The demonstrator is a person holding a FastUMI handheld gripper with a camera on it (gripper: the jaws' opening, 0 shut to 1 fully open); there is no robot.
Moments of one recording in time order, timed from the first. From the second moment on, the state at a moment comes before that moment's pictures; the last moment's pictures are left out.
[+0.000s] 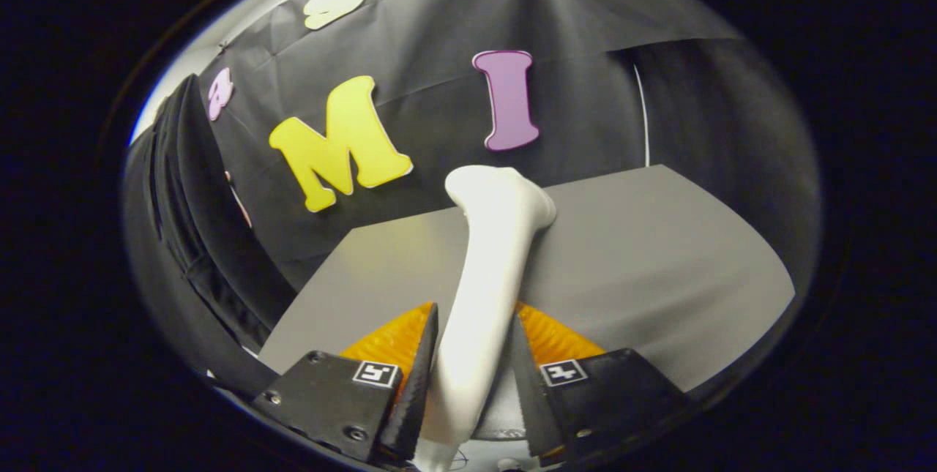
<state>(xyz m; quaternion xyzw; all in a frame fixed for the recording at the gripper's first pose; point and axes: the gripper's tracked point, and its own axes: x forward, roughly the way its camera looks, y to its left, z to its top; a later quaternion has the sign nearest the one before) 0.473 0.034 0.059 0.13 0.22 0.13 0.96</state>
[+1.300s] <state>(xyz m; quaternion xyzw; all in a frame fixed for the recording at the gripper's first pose) 0.272 0.168 0.211 0.15 0.06 0.15 0.97</state>
